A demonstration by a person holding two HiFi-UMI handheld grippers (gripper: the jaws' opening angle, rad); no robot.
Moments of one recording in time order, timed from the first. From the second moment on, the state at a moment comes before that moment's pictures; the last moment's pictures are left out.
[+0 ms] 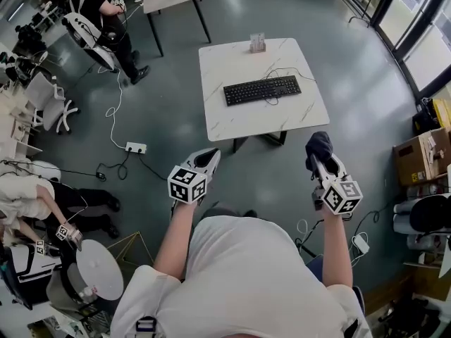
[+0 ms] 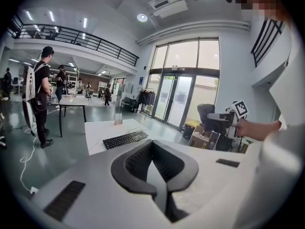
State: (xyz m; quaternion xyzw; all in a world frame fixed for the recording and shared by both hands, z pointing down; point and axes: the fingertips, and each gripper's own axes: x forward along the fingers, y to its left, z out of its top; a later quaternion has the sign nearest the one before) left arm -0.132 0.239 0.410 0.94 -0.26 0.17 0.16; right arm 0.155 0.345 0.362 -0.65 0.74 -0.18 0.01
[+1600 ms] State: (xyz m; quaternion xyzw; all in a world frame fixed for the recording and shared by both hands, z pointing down) left arm -0.104 0.035 0.432 0.94 -0.20 0.19 0.17; right arm 0.153 0.154 0.398 -0.66 0.72 -0.23 -0.04
